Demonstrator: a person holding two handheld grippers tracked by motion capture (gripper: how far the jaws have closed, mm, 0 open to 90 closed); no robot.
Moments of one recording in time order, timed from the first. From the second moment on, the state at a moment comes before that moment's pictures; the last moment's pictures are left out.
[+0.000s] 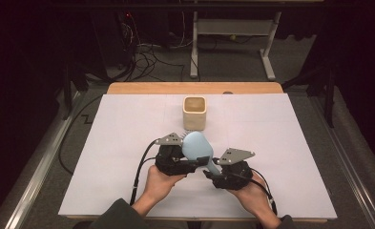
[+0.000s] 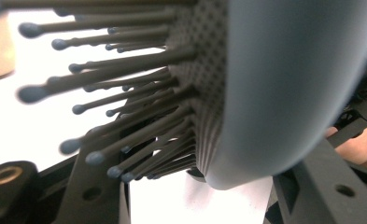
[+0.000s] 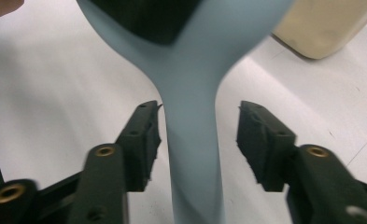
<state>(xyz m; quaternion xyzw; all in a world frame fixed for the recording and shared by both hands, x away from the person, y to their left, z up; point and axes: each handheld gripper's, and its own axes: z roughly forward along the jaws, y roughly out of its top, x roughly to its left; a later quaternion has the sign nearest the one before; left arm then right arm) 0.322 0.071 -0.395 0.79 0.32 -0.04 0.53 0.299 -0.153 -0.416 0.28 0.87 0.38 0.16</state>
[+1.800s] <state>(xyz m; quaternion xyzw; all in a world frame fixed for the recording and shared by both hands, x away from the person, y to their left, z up) 0.352 0.117 -0.342 0.77 0.36 0.03 0.53 0.265 -0.307 -0.455 0.42 0.74 0.49 0.21</state>
